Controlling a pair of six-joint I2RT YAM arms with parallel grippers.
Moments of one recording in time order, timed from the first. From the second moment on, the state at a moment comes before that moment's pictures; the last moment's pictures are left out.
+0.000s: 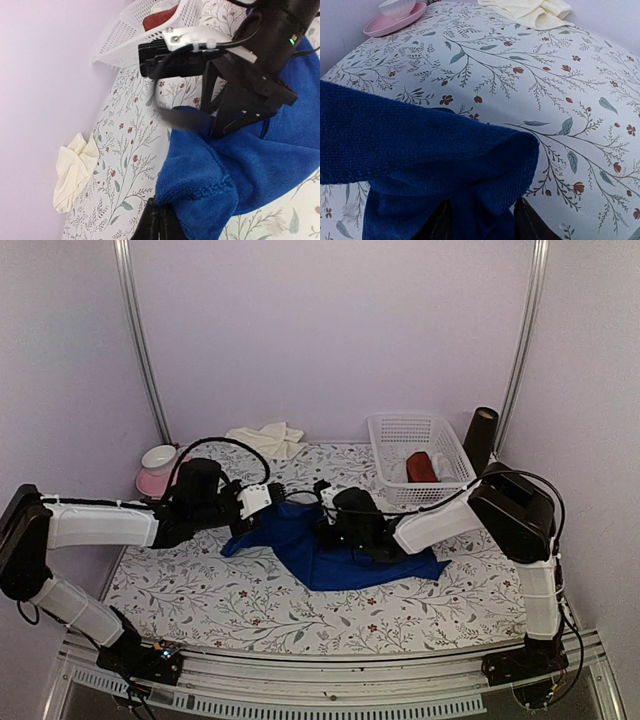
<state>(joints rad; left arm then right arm) -0.64 1.44 0.70 0.30 0.10 0.83 0.93 2.17 1.26 0.38 0.21 0.25</state>
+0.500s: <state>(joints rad) -0.57 1.43 0.79 -0.06 0.30 0.62 1.02 2.07 1.01 0.85 0.07 -0.23</state>
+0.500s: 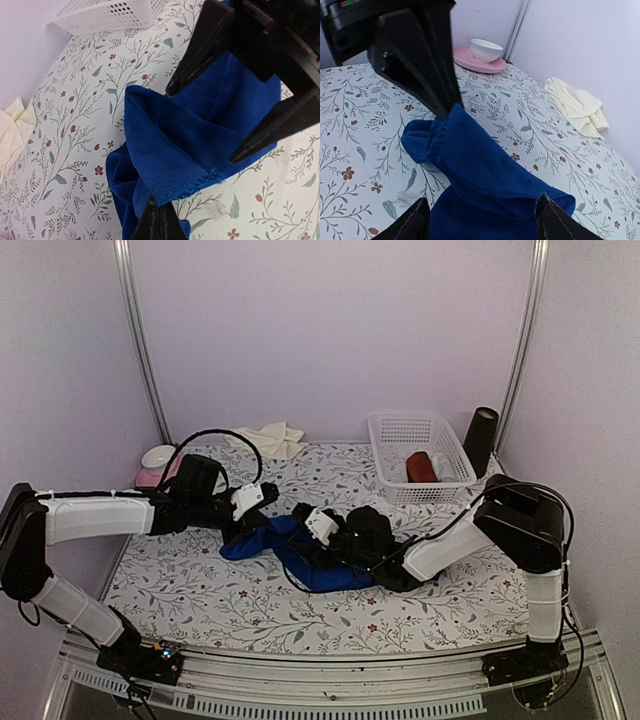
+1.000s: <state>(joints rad) -0.49 1.43 0.82 -0.13 0.44 0.58 1.06 2.20 1.09 0.98 0.18 -0.47</state>
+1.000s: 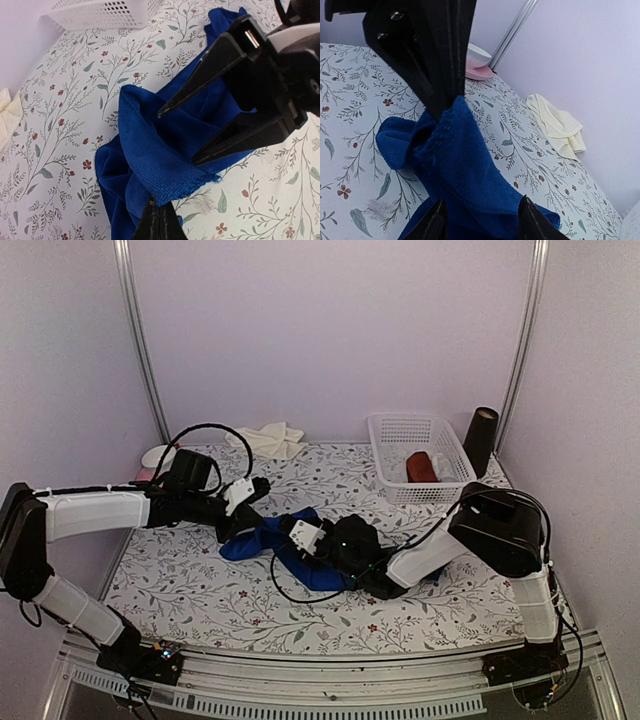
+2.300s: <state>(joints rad) -0.41 1.44 0.85 -0.23 0.63 0.60 1.11 2.25 1.18 0.94 0.26 -0.57</state>
